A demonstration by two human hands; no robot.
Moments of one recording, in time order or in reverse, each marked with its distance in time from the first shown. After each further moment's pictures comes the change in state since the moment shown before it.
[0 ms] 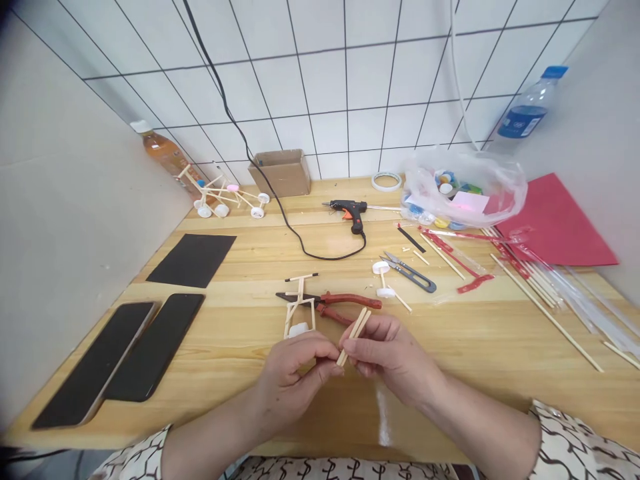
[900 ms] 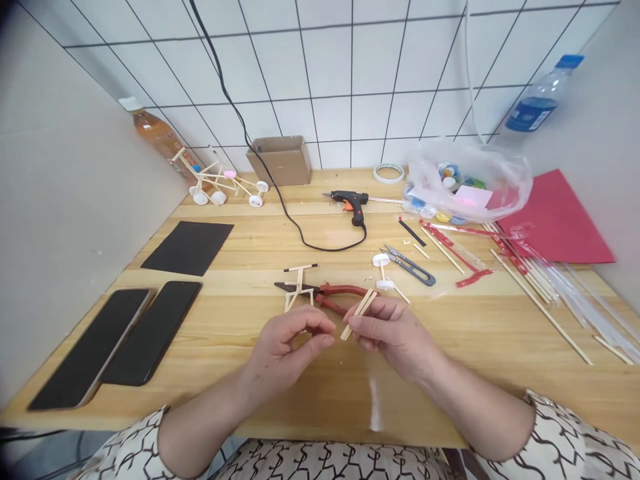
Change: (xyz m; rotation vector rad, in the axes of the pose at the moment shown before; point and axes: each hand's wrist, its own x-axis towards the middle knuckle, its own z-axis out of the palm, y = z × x) left_hand 0.009 -0.001 -0.012 -0.080 0.028 -0.112; right_hand 0.005 -0.007 -0.008 -0.098 0.052 -0.075
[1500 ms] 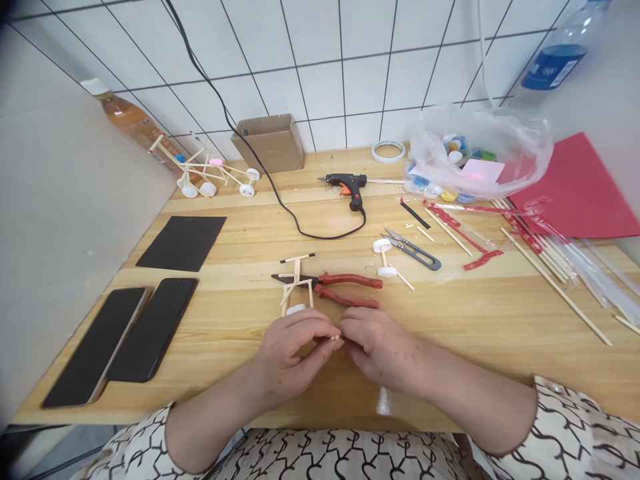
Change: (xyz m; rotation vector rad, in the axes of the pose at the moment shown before) left_hand -0.006 -0.013 0.010 0.262 -0.053 0.267; right_hand 0.005 0.029 -0.004 -1.057 -0.307 -0.685
